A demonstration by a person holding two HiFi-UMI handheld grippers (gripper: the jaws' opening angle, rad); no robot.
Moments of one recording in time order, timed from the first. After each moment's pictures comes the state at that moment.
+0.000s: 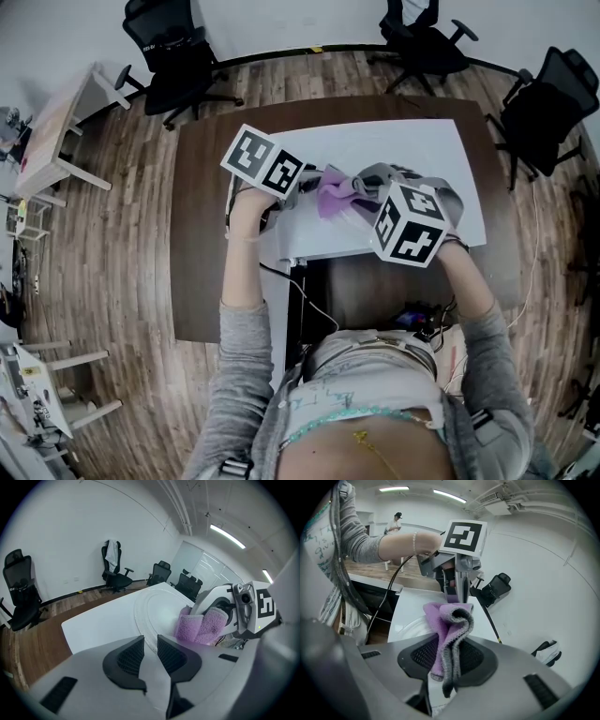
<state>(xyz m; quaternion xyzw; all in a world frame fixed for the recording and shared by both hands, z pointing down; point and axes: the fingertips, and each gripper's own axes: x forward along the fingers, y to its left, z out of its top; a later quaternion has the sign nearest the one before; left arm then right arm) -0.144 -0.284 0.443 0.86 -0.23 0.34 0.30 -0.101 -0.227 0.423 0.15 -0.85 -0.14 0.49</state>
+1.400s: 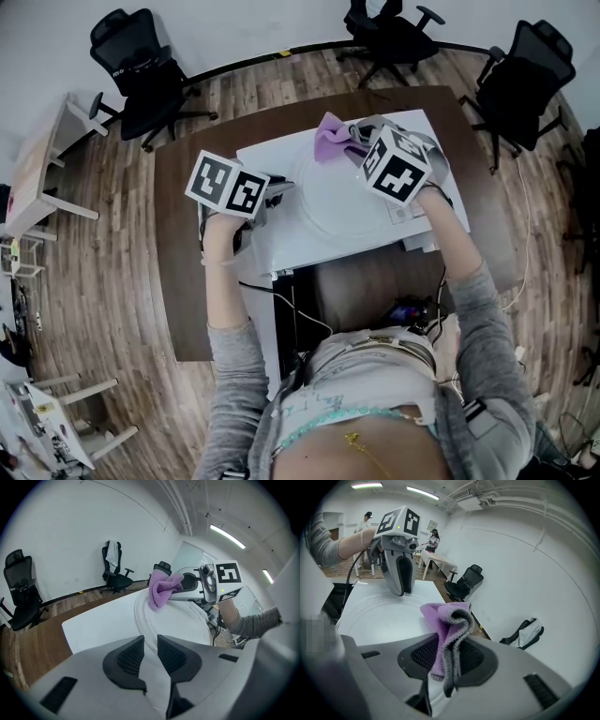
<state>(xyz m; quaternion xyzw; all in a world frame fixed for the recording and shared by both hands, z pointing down) -0.148 -0.283 0.444 0.86 -0.23 0.34 0.30 -0.041 -0.337 0.419 0.30 -0.82 -0.10 0.47</state>
